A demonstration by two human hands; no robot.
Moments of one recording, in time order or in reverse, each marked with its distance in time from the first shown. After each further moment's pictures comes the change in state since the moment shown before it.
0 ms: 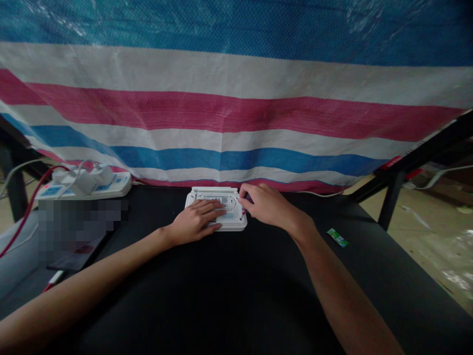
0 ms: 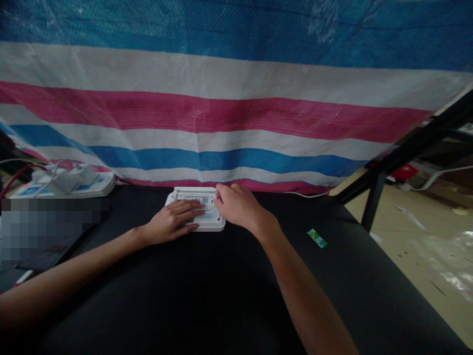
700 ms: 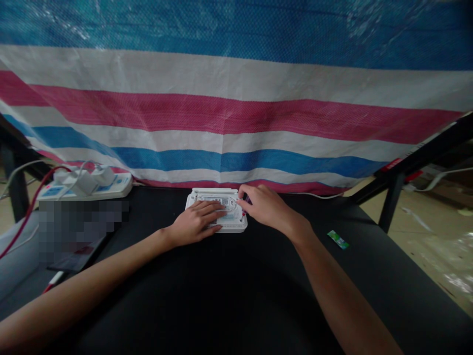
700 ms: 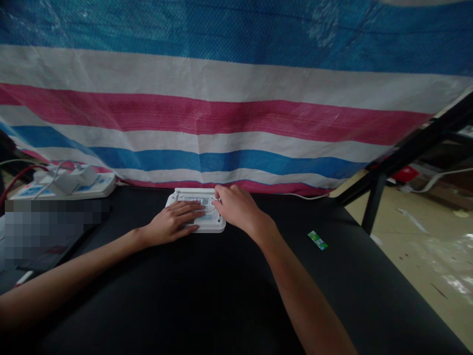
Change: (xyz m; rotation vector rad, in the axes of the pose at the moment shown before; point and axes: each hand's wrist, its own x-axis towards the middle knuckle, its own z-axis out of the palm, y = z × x) left_hand 0.001 0.001 -0.001 0.012 -0.006 -0.003; right_hand 0.004 -0.001 0.004 0.007 0.038 -0.007
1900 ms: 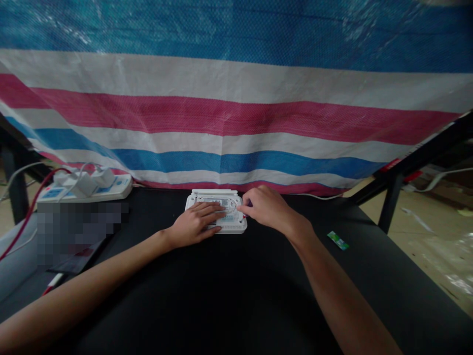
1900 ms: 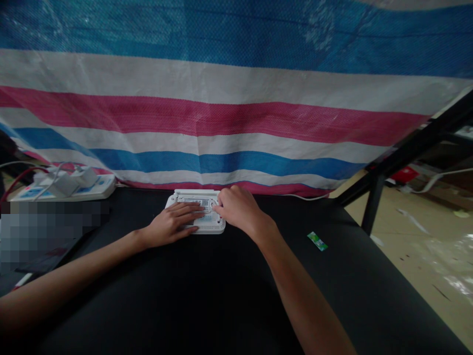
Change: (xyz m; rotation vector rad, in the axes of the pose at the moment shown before) left_hand -0.002 -0.002 0.004 -0.016 0.020 -0.006; right_hand 0.000 0.003 -0.003 -0.097 -0.041 -0.006
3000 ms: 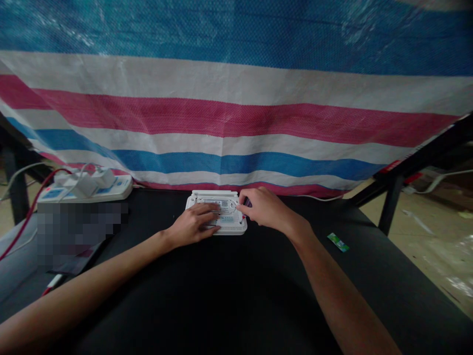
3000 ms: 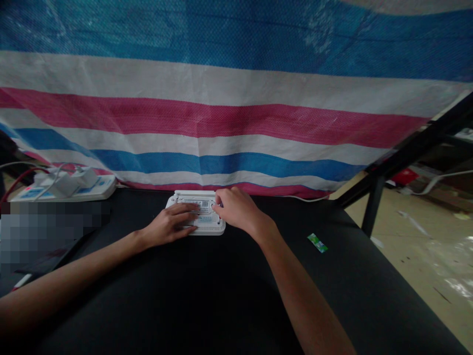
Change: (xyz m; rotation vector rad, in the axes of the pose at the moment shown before) left_hand -0.002 -0.002 0.001 -0.113 0.139 -0.014; right_hand 0.000 -0.003 -0.004 0.202 -0.030 0.022
